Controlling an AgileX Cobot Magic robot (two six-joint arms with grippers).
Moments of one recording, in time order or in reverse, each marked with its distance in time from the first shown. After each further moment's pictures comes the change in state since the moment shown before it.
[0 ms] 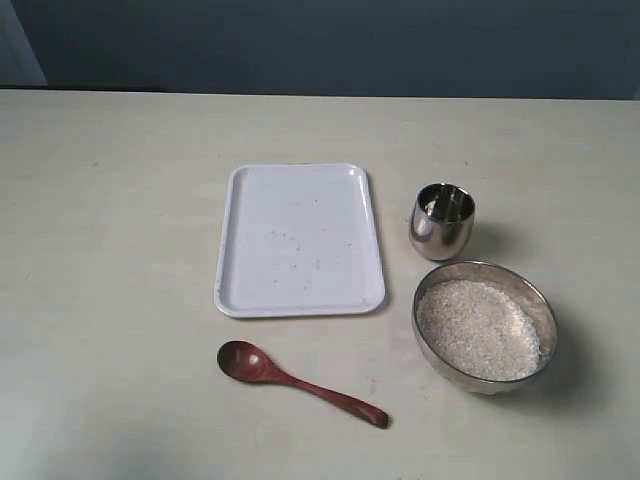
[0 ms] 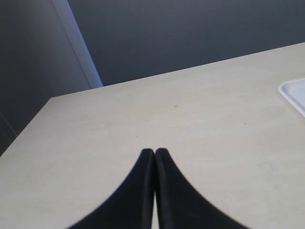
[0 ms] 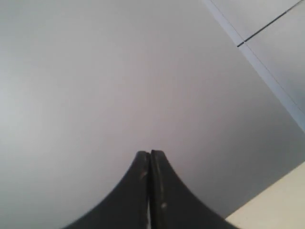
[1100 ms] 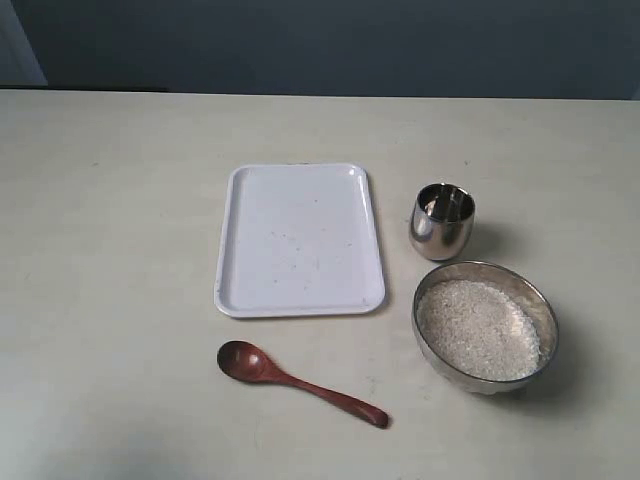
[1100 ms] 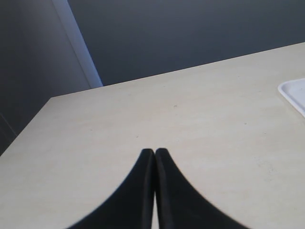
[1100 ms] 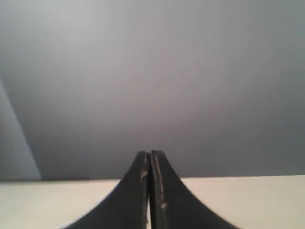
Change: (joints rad) left arm 0.000 0.000 0.000 0.000 0.000 0.000; right arm 0.191 0.449 -0.347 -1.091 -0.078 0.597
